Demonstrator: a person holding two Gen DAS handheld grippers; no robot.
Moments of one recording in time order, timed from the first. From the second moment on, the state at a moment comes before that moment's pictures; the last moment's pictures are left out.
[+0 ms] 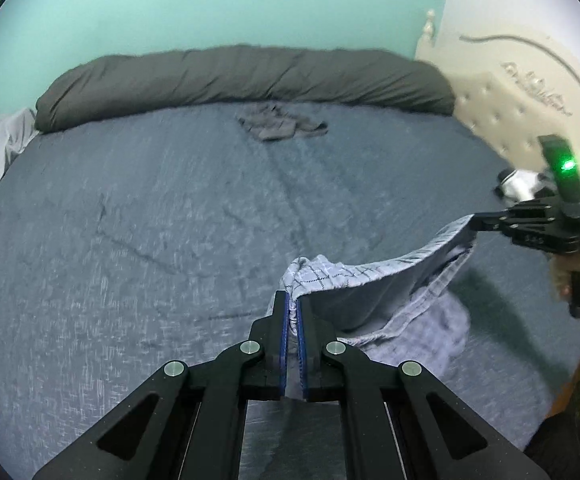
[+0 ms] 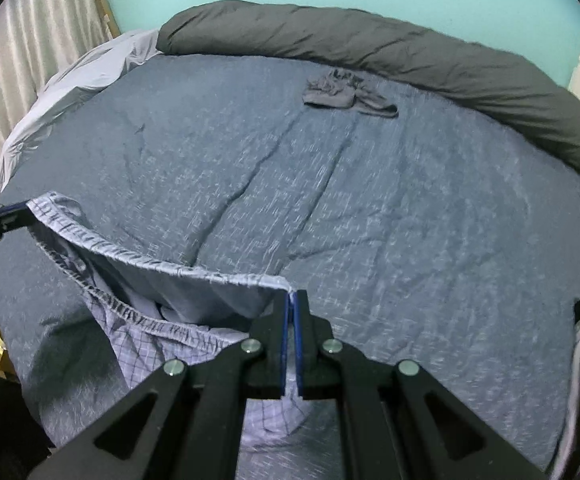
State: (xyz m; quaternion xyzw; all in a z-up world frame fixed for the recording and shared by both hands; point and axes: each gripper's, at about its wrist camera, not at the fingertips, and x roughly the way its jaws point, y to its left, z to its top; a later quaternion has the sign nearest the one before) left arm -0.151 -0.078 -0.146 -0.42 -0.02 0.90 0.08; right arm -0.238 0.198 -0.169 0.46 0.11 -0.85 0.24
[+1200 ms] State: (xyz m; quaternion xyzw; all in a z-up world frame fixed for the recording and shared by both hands) left arm -0.187 -0.077 -0.266 -0.50 0.00 0.86 0.09; right arm -0.282 0.243 -0.281 0.54 0.02 -0.82 0.21
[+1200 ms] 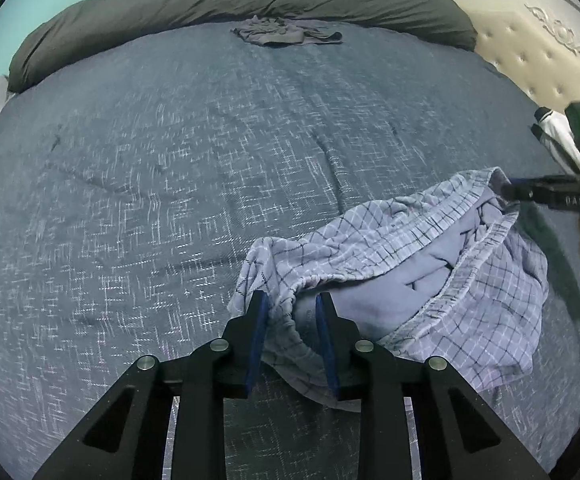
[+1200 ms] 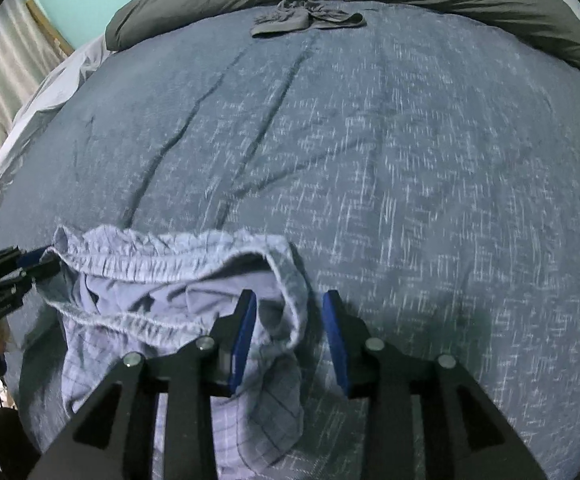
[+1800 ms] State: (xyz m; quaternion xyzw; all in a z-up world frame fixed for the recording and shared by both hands) left arm -0.192 -0.084 -0.223 -0.47 0.02 0.88 0.07; right arm -0.270 0.253 -0.240 0.50 0.02 -0.84 0.22
